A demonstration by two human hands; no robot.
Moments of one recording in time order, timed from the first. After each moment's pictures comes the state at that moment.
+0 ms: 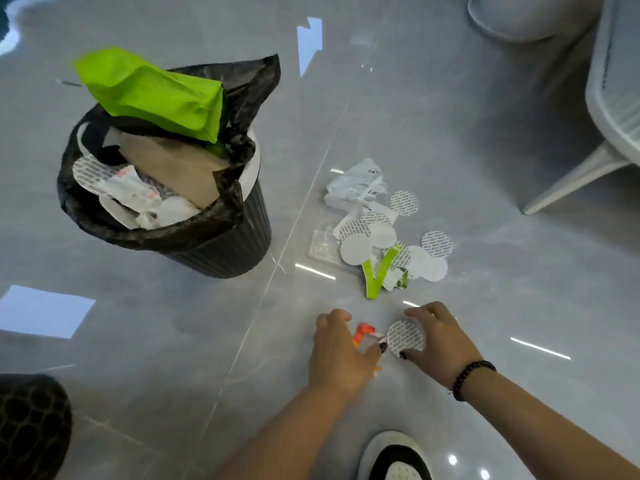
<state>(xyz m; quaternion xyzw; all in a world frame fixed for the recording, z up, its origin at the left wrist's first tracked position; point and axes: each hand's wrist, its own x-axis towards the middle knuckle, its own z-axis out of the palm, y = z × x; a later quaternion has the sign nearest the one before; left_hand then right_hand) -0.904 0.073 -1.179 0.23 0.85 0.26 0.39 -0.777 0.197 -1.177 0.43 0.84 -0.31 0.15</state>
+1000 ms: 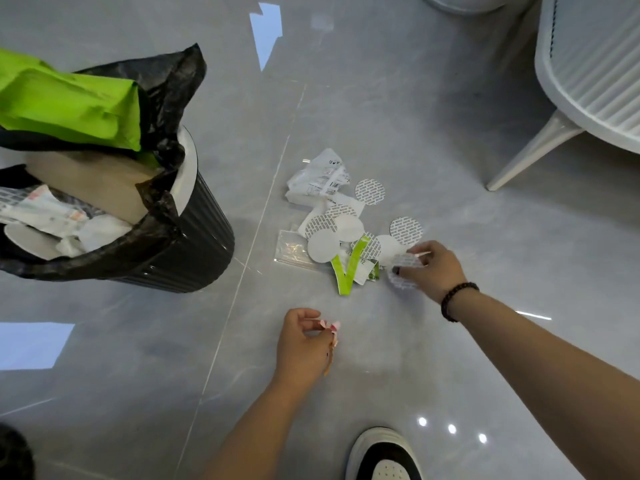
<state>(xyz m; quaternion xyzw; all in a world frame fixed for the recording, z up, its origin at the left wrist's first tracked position) -0.917 0.082 -1.187 0.03 0.75 0.48 0.45 -0.799 0.278 -1.182 0.60 0.64 -0.47 -0.08</state>
